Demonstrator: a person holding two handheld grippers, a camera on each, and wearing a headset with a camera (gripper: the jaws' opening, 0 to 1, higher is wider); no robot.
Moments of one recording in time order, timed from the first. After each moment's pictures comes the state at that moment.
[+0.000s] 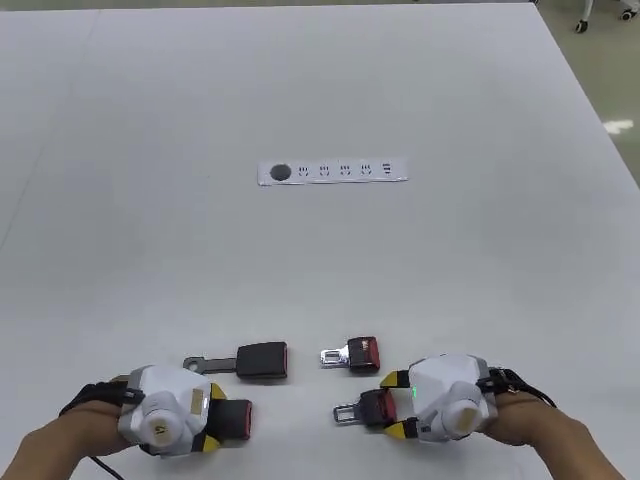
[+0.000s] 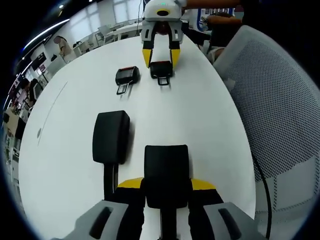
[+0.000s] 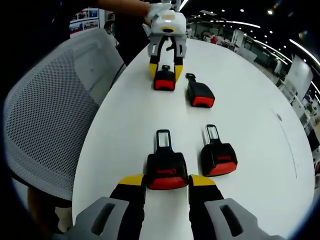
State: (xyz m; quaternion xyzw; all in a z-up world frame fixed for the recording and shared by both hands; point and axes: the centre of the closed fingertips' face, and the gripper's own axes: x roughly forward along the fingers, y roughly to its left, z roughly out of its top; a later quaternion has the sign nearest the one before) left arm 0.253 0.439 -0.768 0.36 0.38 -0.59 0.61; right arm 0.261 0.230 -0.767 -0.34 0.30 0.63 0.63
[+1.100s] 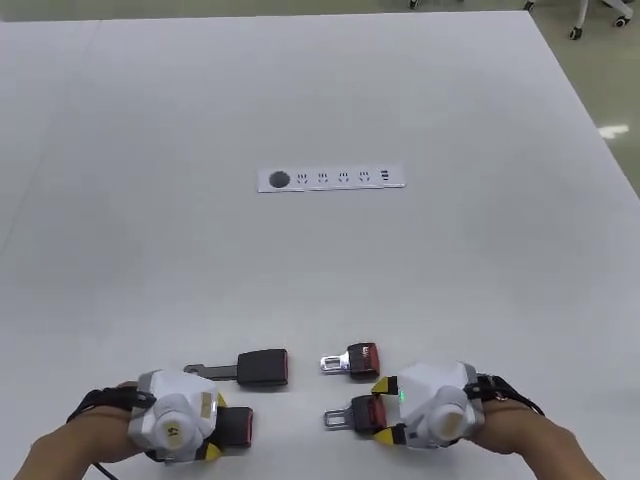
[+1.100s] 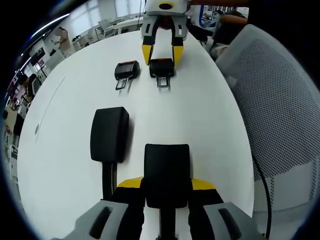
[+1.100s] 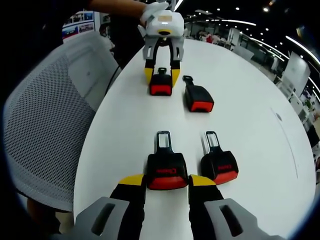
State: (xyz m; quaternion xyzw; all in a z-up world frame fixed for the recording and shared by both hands) left arm 0.252 0.443 -0.776 0.37 0.40 -0.59 0.60; right arm 0.263 0.248 -0.767 -0.33 0.31 0.62 0.65
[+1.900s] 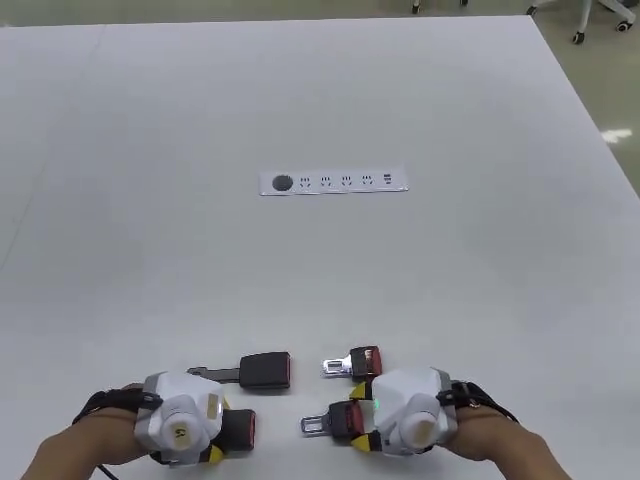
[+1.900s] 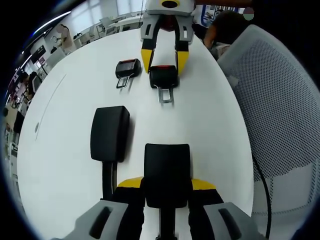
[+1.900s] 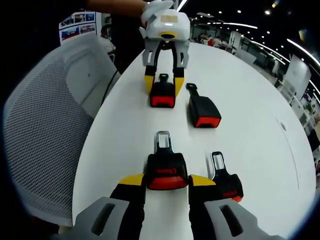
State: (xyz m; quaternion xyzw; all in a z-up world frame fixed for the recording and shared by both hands) left arm 0.252 0.438 -0.771 0.37 0.41 -0.58 0.60; right arm 0.258 0.285 -0.752 -0.32 0.29 0.63 0.65
